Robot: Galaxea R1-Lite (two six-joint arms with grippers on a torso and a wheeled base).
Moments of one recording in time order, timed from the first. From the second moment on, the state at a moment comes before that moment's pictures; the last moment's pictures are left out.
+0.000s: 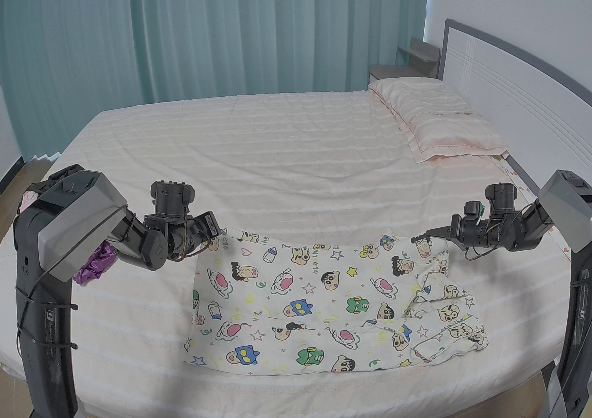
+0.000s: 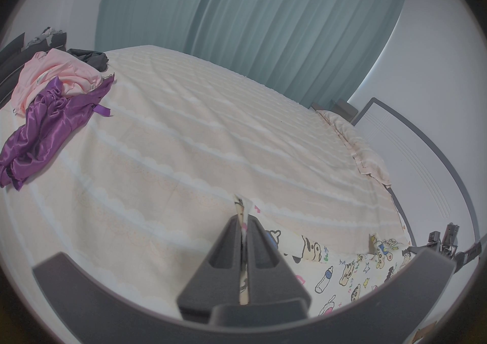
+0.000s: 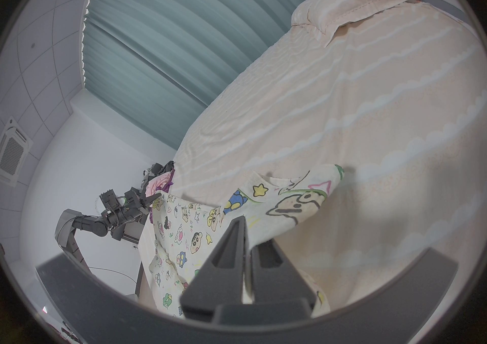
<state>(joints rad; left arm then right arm) -0.18 2.38 -1.25 -0.58 0.03 -0.52 -0.09 2.42 -1.28 -0.49 0.78 0.33</state>
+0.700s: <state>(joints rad) -0.20 2.23 -1.02 -0.60 0.01 -0.52 -0.15 2.31 -1.02 -0.49 0.93 0.22</state>
